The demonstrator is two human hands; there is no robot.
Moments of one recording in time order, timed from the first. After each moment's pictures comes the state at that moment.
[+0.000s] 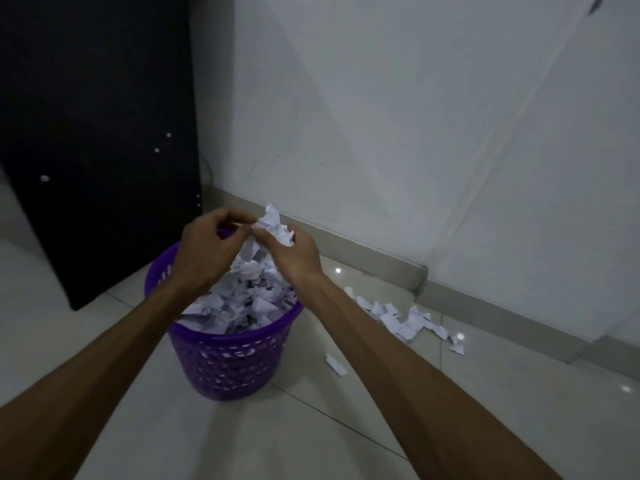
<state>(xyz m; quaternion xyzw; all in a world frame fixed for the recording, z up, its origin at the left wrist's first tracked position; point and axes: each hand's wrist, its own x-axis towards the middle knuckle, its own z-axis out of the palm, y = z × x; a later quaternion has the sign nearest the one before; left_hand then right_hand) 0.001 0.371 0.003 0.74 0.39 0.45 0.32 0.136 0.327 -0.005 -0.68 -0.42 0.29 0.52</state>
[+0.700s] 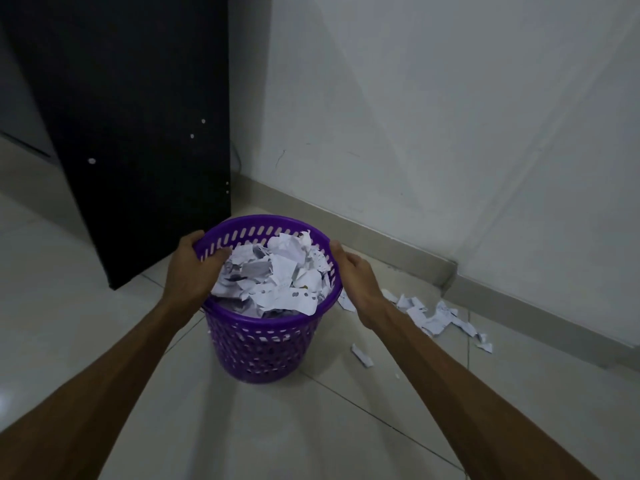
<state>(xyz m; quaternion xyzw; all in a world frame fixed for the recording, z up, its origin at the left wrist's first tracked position) -0.057 0.378 -0.057 0.57 0.57 0.43 0.41 0.171 0.298 -0.055 -0.73 -0.35 0.34 0.48</state>
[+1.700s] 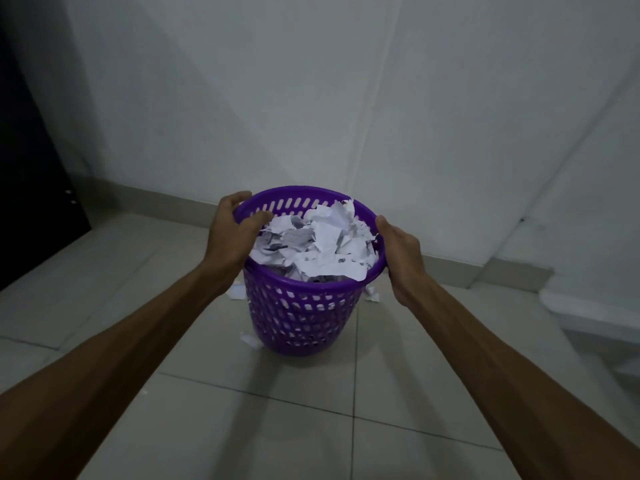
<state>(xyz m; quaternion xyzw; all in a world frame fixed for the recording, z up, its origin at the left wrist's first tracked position) 0.203 0.262 0.006 0.63 0.37 0.41 0.55 0.387 0.108 -0.004 -0.71 -0.19 0.18 0.65</state>
